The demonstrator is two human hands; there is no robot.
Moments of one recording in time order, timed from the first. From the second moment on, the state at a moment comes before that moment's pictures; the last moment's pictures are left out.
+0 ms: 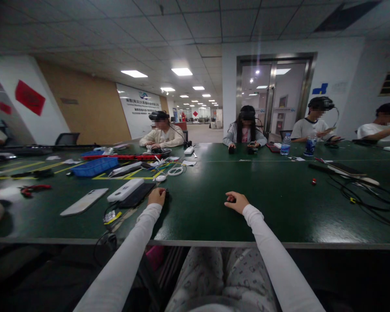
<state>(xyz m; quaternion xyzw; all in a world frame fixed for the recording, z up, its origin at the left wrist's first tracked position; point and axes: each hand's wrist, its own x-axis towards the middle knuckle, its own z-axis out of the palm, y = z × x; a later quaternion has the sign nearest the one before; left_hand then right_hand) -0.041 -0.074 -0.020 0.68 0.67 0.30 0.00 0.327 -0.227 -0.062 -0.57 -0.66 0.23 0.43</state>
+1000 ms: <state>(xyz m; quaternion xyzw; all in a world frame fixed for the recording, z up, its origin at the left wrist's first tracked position) -0.032 -0.082 -0.013 0.70 0.66 0.25 -0.06 0.325 -0.232 -0.054 -0.57 -0.66 0.23 0.43</state>
